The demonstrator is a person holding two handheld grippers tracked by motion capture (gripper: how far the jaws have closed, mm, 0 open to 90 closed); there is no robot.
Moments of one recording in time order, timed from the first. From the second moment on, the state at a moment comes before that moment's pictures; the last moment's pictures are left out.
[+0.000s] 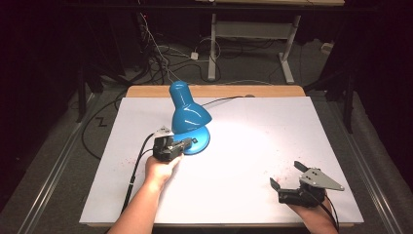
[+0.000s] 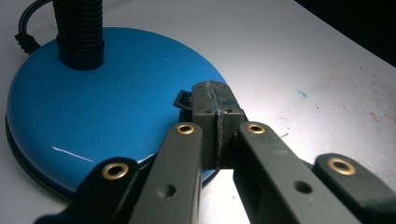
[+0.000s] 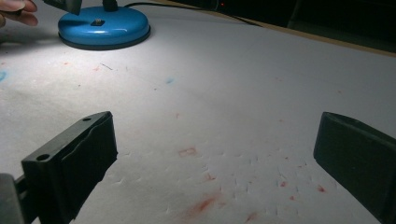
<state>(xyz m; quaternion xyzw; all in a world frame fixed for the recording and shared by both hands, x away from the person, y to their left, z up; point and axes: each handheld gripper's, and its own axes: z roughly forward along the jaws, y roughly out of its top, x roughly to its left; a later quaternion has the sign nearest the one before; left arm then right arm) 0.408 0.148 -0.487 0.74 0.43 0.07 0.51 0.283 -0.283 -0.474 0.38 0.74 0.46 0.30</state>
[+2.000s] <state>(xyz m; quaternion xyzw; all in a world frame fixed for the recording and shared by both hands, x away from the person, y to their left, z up) 0.434 0.149 -0.500 0.71 0.45 0.00 0.54 0.283 -0.283 -0.476 0.38 0.74 0.45 0.30</state>
